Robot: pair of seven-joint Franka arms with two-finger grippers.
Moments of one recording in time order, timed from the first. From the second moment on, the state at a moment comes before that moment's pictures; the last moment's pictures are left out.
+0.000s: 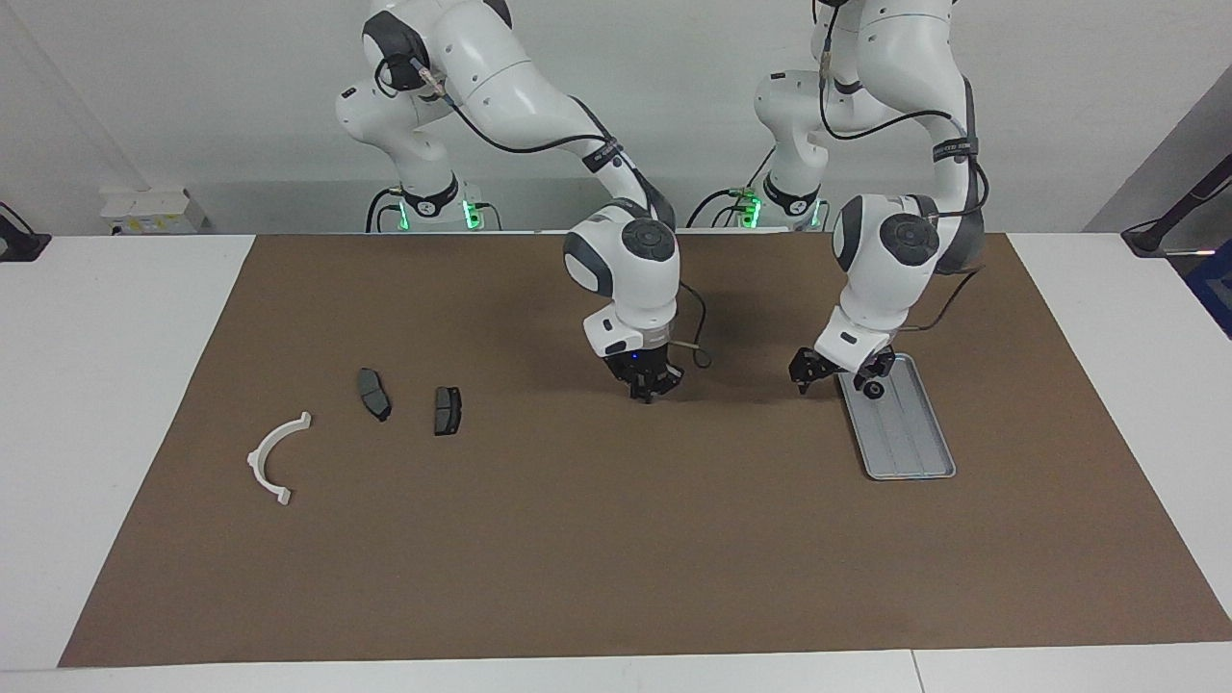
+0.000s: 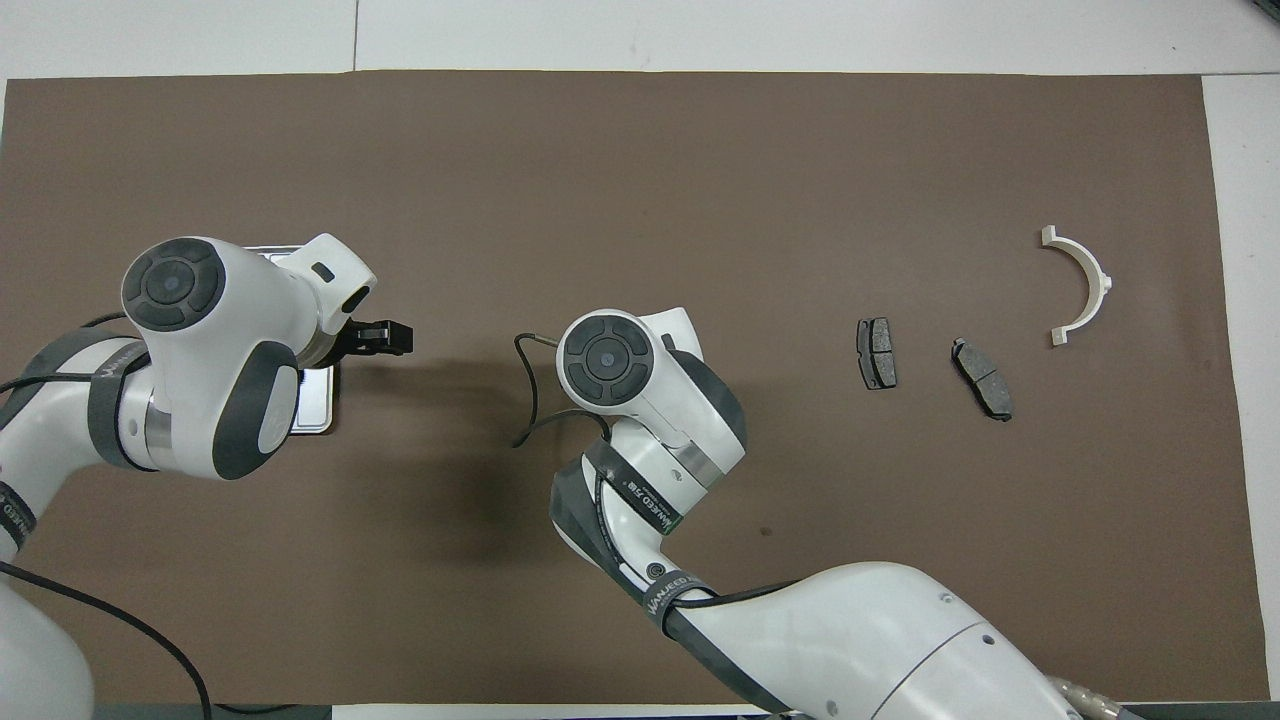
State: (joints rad) left arm -0.19 0.16 -0.04 -2.11 0.04 2.29 -0.21; right arm 0.62 0.55 0.06 -1.69 -0.10 2.32 1.20
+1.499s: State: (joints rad) left arm -0.50 0.22 -0.04 -2.02 0.04 2.32 -0.64; right arm 0.30 0.33 0.05 -1.54 -0.07 1.98 0.65
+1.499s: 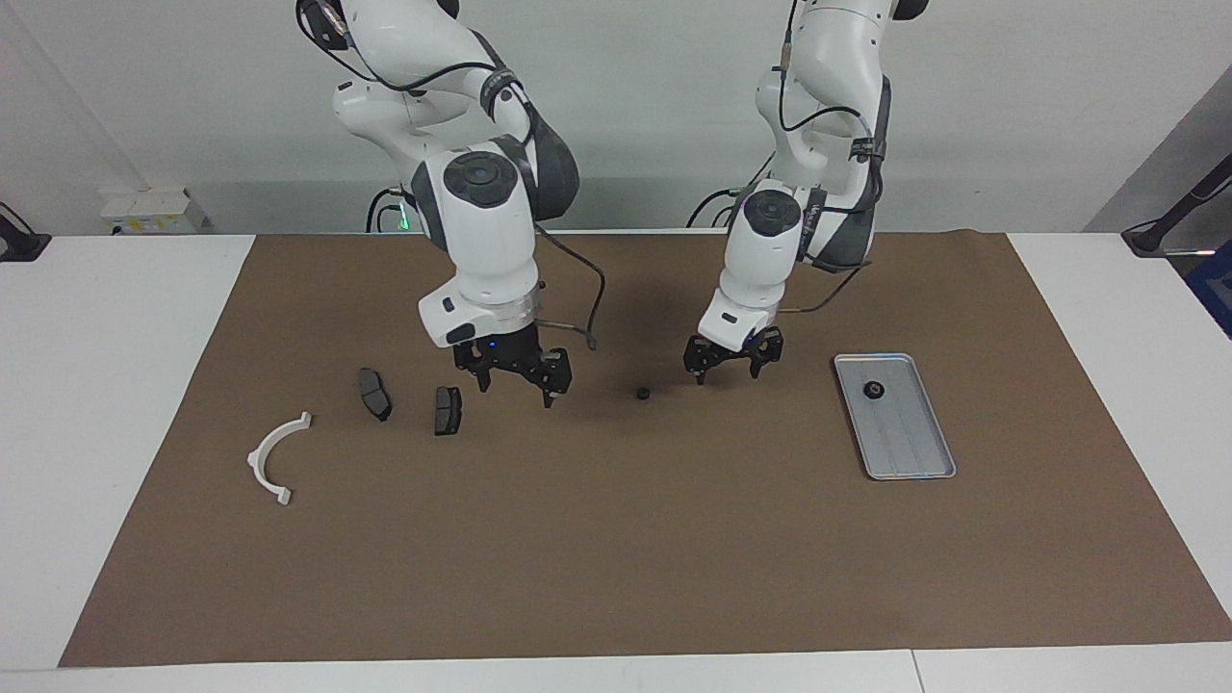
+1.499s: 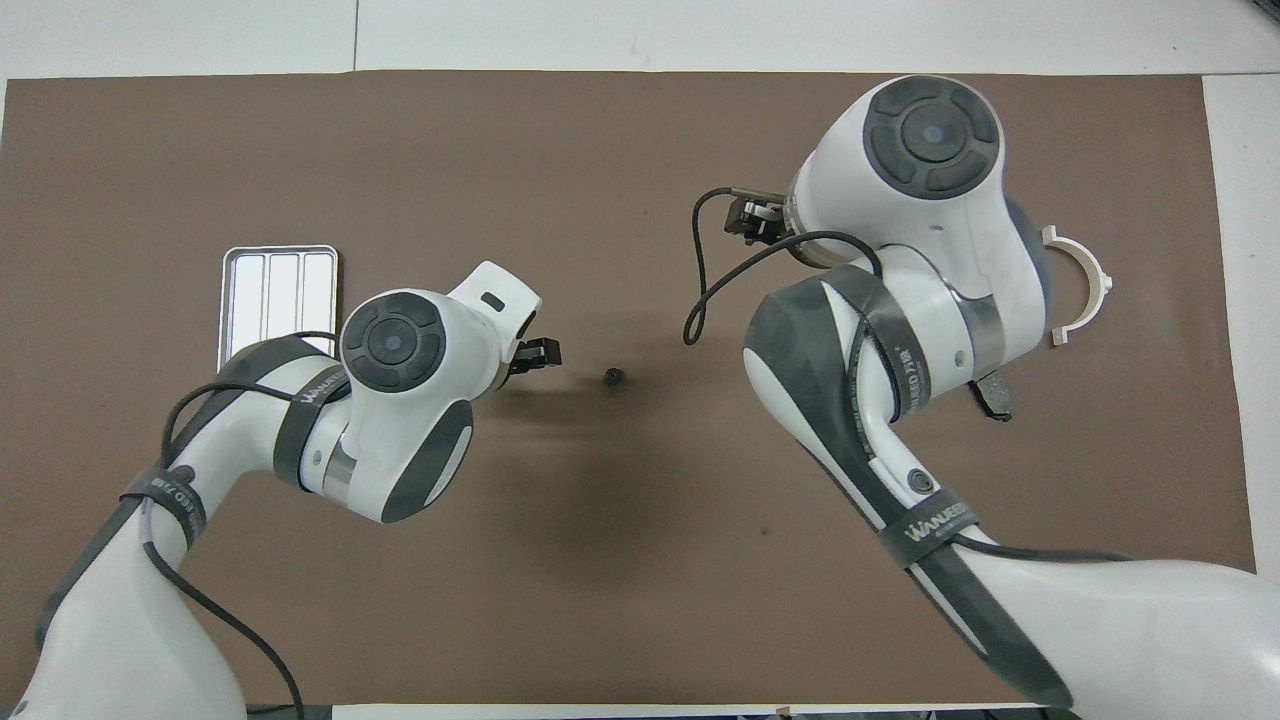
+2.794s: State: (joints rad) left arm -0.63 0.45 -0.04 -1.79 0.07 2.28 -0.80; right arm 0.11 0.30 0.05 -1.55 -0.06 1.94 0.22
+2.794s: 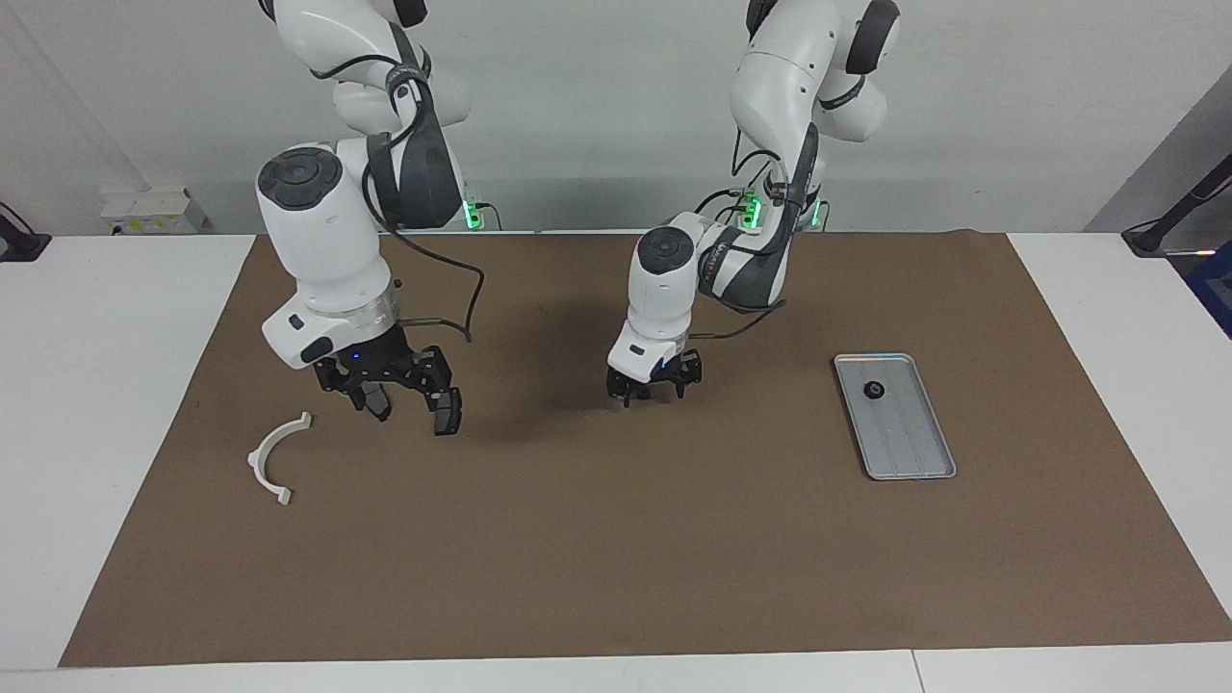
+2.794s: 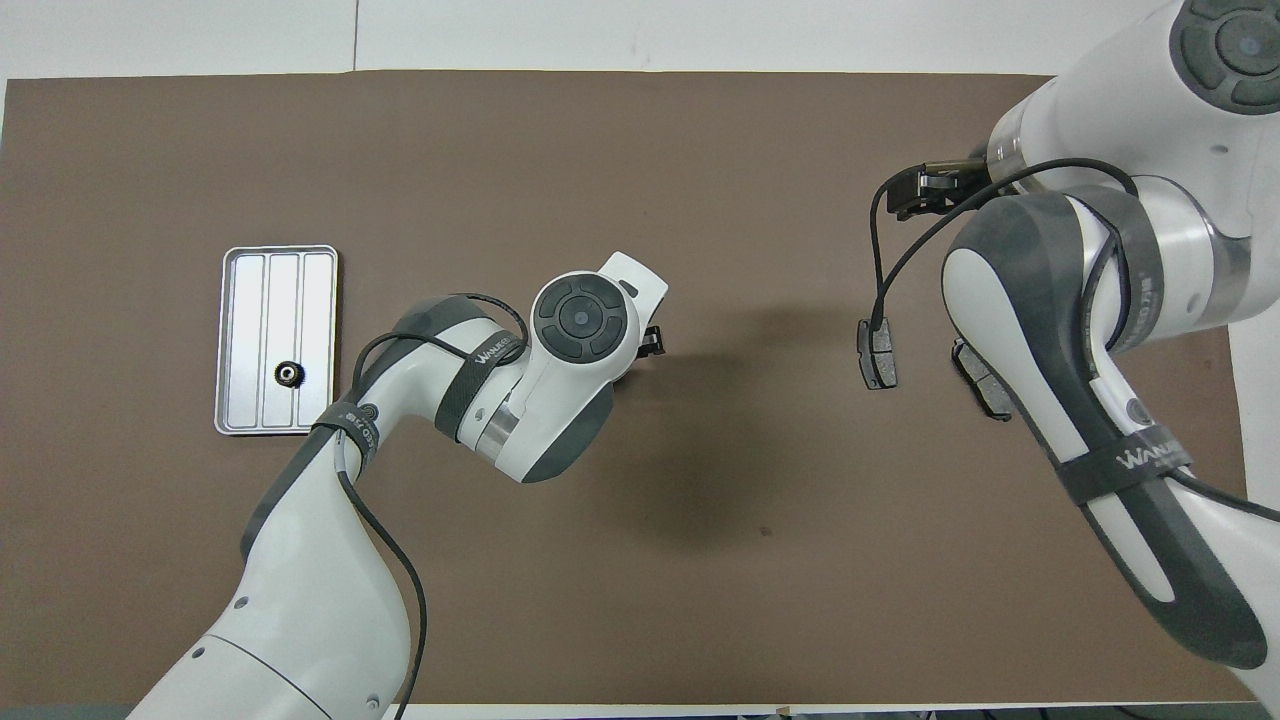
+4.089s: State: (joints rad) left arm -0.65 0.44 -0.03 -1.83 0.07 2.31 -0.85; right arm 0.04 0.15 0.04 -1.60 -0.05 1.89 0.03
